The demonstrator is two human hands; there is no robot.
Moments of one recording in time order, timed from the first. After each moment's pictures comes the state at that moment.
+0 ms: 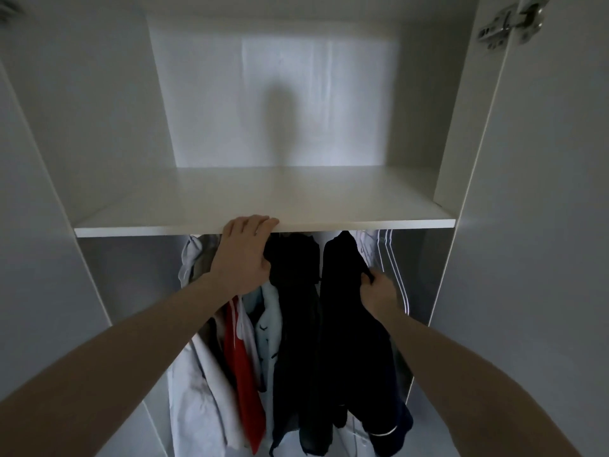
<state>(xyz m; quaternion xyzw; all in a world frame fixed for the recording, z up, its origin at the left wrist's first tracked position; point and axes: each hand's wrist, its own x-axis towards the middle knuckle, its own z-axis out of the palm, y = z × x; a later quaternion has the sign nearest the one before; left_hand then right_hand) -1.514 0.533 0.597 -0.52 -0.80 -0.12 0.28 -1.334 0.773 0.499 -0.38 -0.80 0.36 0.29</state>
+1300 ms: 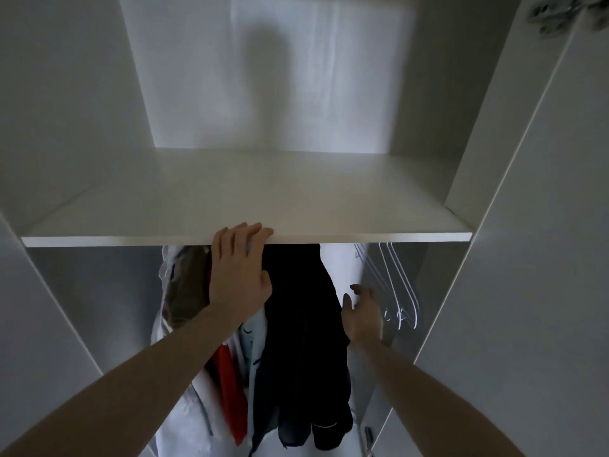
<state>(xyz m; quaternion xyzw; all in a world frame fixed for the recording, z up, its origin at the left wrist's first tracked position) -1.527 0.562 0.569 -0.45 -0.82 -0.18 0.31 -1.379 0.774 0.446 -0.43 -0.79 0.32 0.30</state>
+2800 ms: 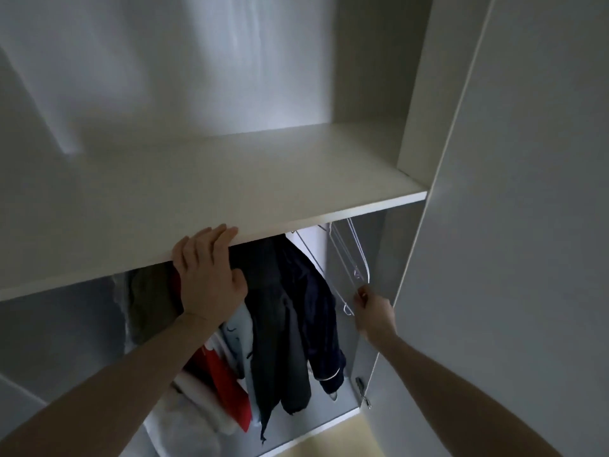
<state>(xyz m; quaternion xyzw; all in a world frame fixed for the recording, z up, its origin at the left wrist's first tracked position) -1.557 0.578 0.553 -0.48 -0.75 -0.27 0.36 -1.312 0.775 0.433 -0.54 -0.74 0.32 0.24</state>
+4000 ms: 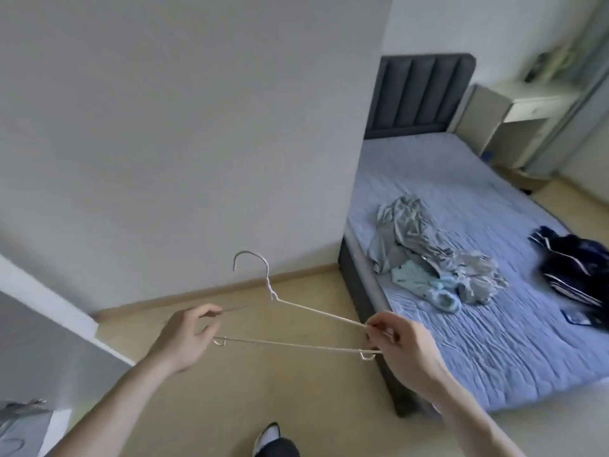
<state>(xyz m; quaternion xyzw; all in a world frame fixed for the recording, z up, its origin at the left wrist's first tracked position) -0.857 0.281 0.420 -0.87 -0.36 -0.07 -0.33 -0.612 -0.050 0.459 -0.86 -0.35 0.15 0.34</state>
